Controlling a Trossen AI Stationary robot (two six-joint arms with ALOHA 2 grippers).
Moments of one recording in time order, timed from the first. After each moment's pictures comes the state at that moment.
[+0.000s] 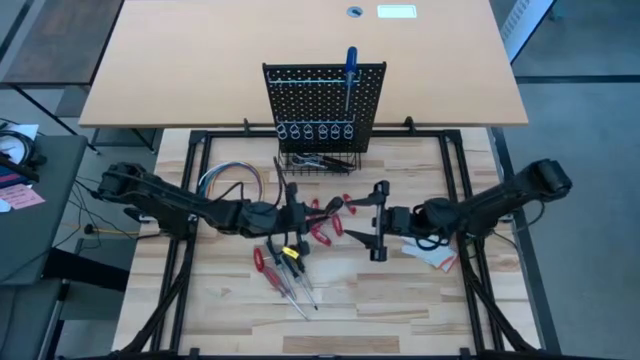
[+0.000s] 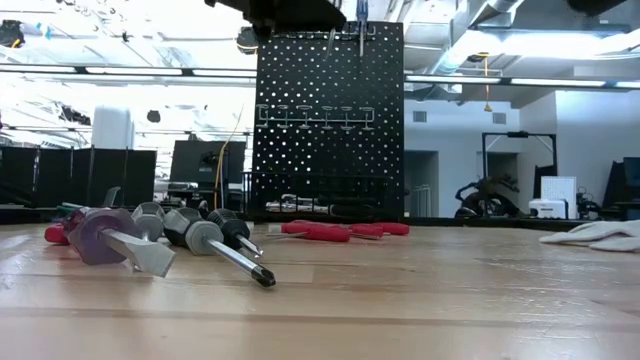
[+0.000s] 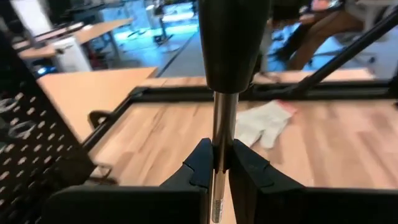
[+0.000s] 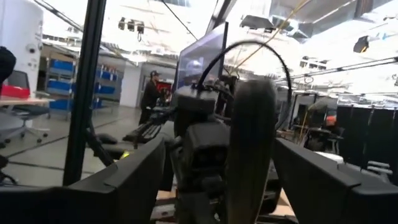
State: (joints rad) left arm -0.20 1.45 0.91 0.36 -0.49 0.07; right arm 0.29 1.31 0.67 0.99 0.32 -0.27
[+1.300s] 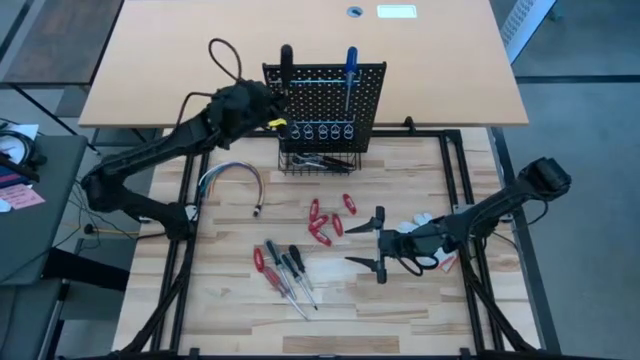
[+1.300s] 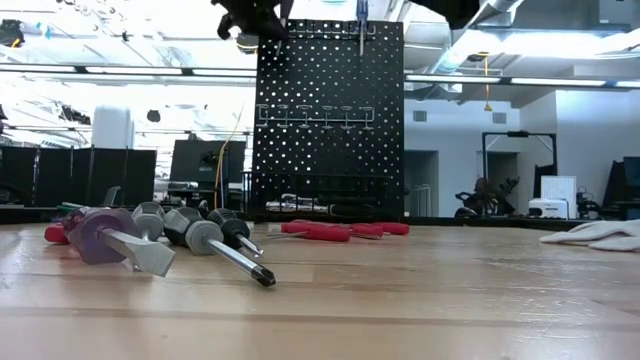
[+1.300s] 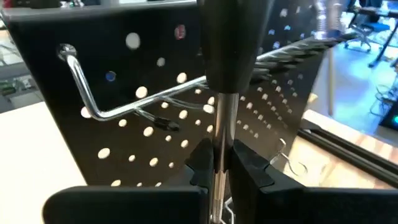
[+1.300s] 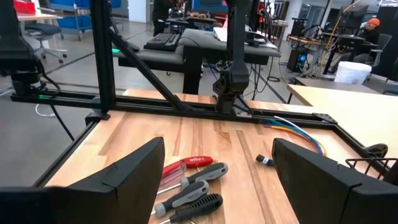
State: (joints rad) left arm 0.49 1.31 1.33 -0.20 -0.37 -0.09; right arm 0.44 1.33 0.67 0.58 0.48 -0.05
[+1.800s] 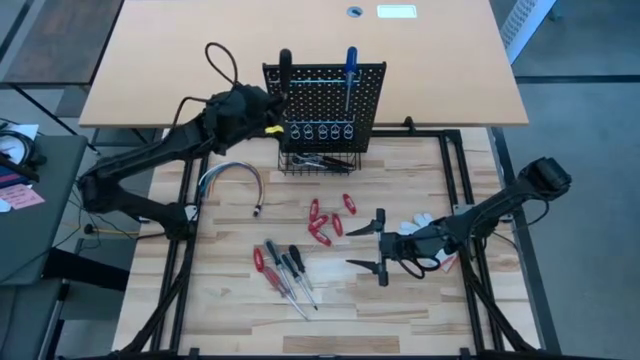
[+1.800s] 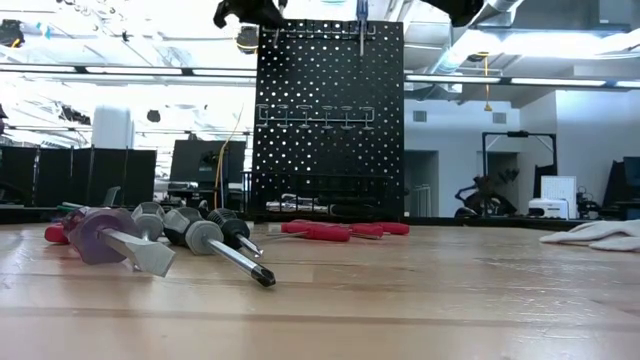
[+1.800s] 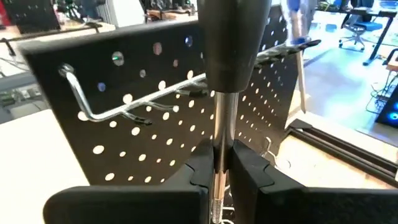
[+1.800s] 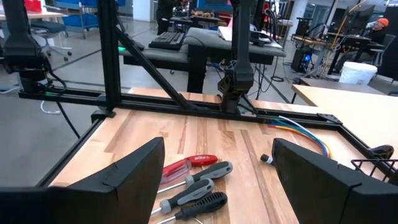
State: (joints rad) left arm 0.42 1.26 1.33 -0.23 -0.43 -0.06; right arm 0.46 1.33 0.67 0.57 0.48 -0.05
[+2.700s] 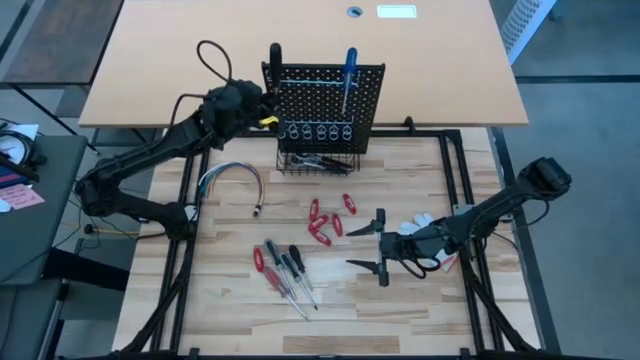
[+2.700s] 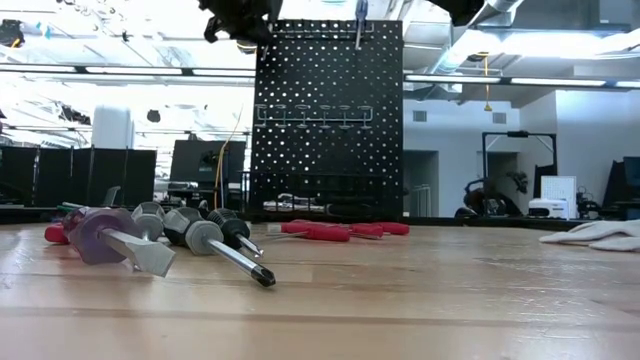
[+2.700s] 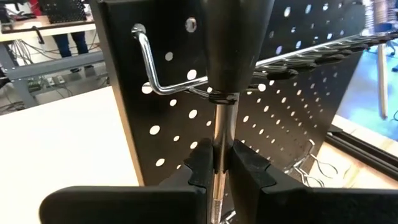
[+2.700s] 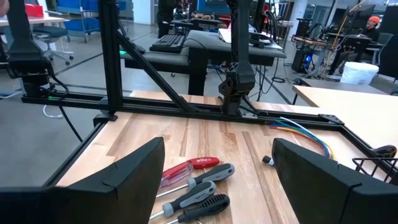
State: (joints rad) left arm 0.55 1.24 1.26 -0.20 -0.40 -0.08; right arm 0.46 1.33 0.67 0.58 0.48 -0.04
